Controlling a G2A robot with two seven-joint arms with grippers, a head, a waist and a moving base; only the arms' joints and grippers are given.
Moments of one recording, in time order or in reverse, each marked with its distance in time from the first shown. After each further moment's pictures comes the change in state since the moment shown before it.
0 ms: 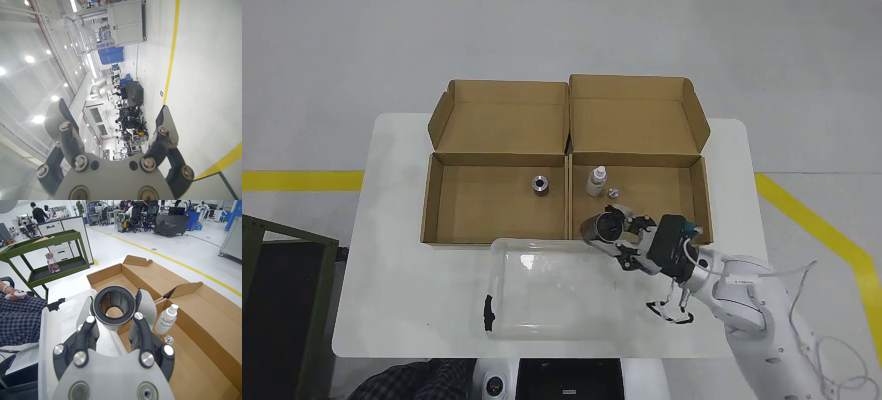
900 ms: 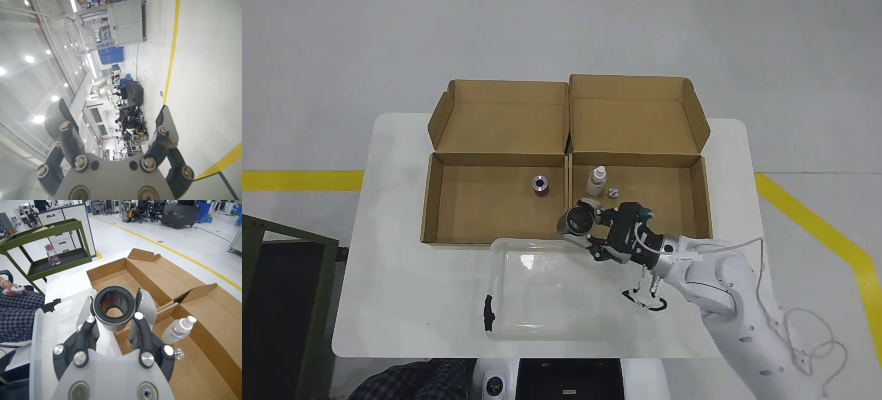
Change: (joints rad) left arm 0.000 0.000 0.000 0.000 0.000 0.000 0.000; right arm 0.190 -0.021 -0.207 0.089 -0.022 0.105 0.101
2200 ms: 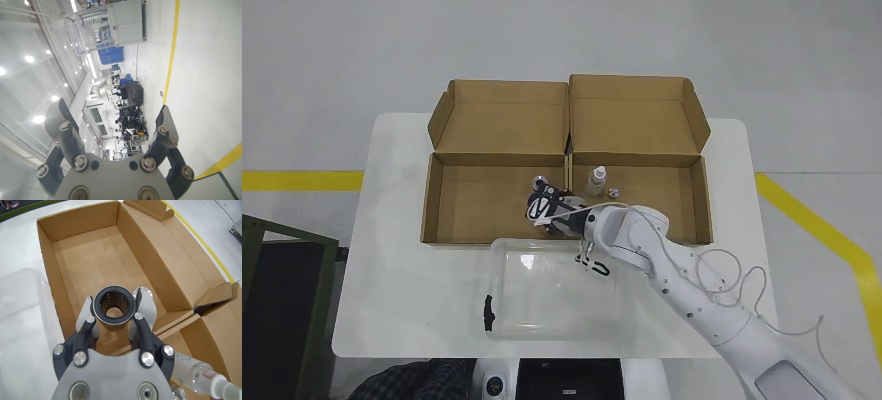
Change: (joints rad) left arm 0.000 0.000 0.000 0.000 0.000 0.000 0.000; right arm 0.398 -0.137 -0.402 0.388 -0.201 0.248 0.150
